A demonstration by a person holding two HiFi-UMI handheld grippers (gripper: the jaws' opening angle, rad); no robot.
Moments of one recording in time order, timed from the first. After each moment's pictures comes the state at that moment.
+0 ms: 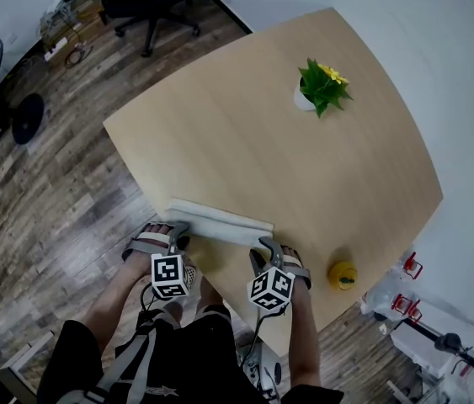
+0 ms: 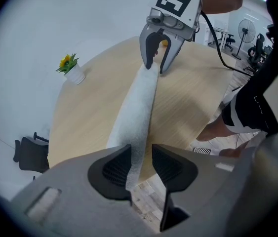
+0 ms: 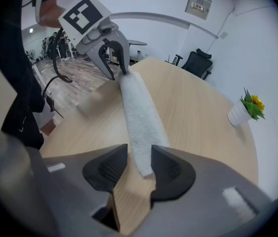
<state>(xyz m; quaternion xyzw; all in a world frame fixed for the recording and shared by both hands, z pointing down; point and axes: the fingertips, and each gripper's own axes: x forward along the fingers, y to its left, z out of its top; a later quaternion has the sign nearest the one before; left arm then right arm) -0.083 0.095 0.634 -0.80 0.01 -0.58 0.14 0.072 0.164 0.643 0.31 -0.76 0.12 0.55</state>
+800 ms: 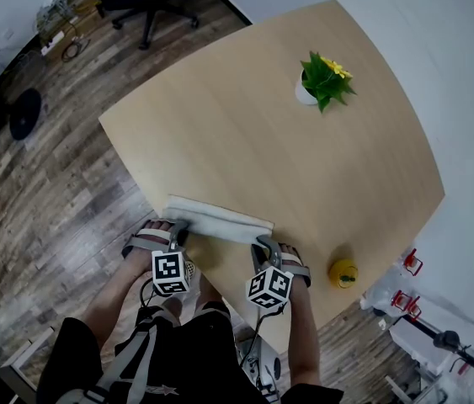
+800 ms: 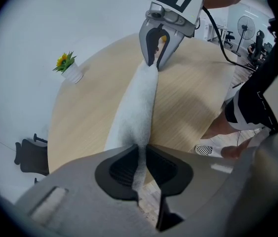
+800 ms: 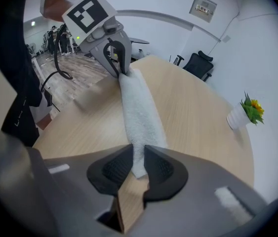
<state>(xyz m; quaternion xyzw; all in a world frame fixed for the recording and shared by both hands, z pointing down) -0.080 0.091 0.648 -0.80 0.01 -0.59 0.15 0.075 0.162 0.652 0.31 -0.76 0.09 0.57</state>
